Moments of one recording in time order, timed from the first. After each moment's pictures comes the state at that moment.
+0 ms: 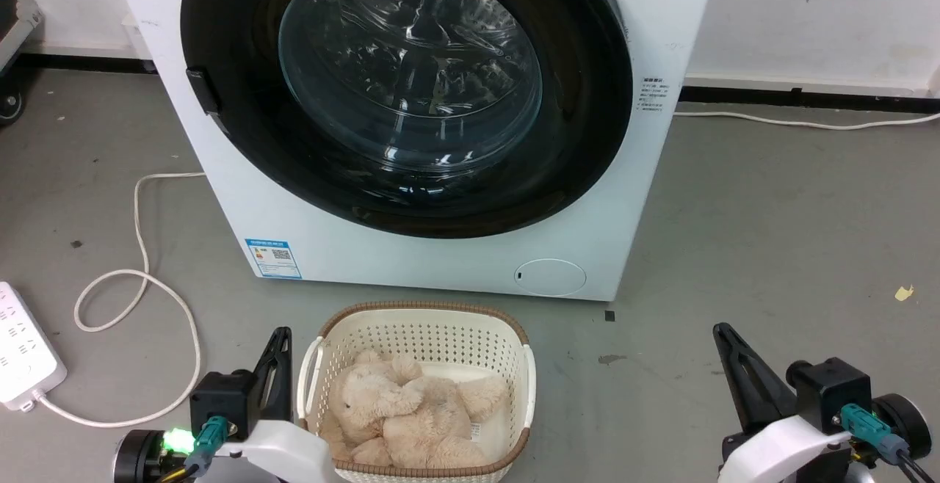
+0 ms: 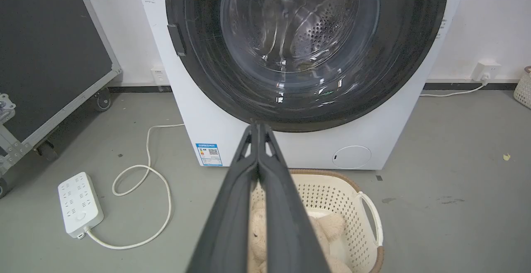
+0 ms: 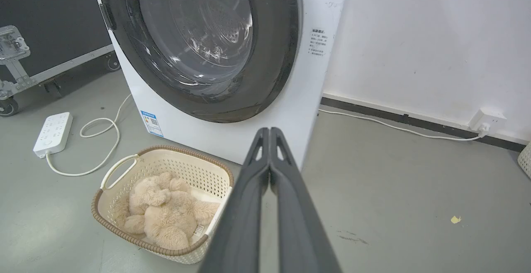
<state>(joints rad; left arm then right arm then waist) 0.01 0.05 0.00 0.00 0.00 0.00 0.00 0.01 -0.05 0.00 0.00 0.01 0.13 0.00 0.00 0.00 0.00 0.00</state>
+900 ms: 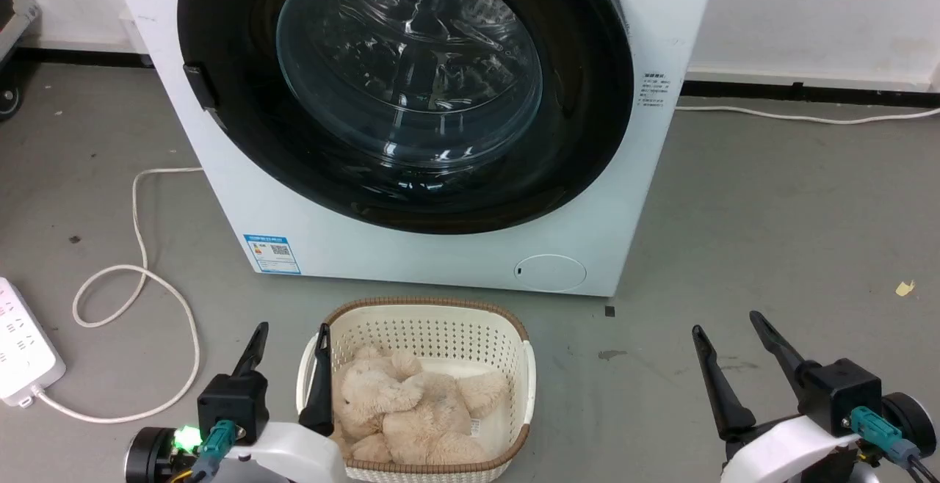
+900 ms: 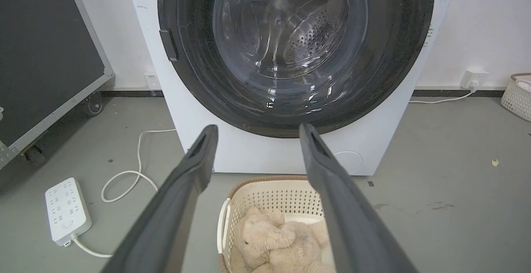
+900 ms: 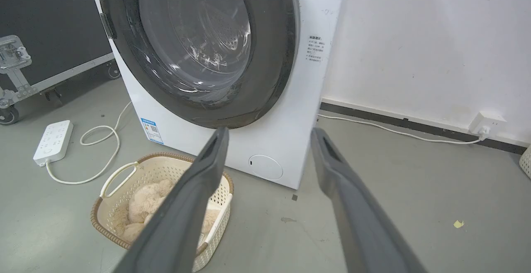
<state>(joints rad) 0.02 0.05 -0.03 0.00 -0.02 0.01 -0.03 0.01 -0.05 -0.01 -0.01 0.02 0.13 -0.03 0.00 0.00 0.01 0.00</state>
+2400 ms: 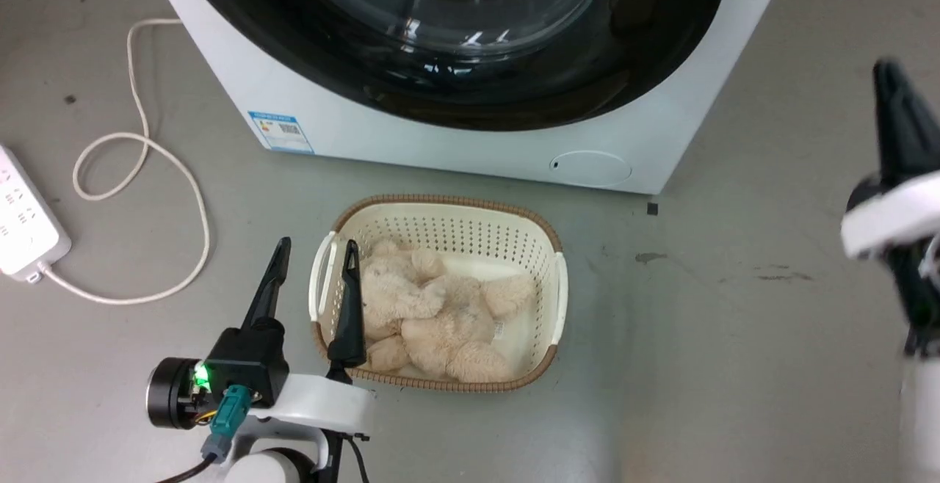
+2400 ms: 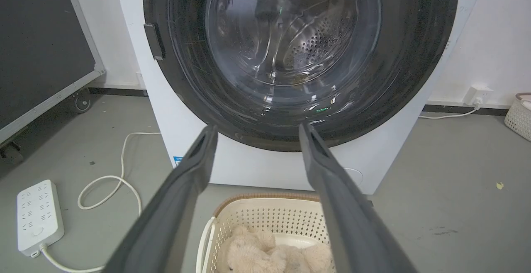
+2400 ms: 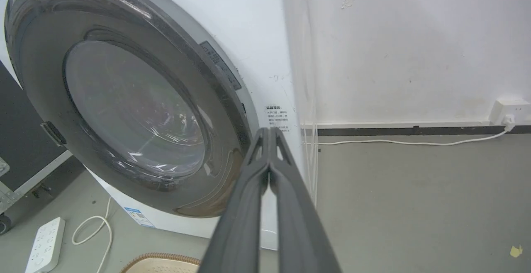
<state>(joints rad) -0.10 0.05 -0.14 -0.08 -0.08 0.09 -0.13 -0.48 -0.14 -0.17 0.04 0.31 0.13 0.15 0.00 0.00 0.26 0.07</state>
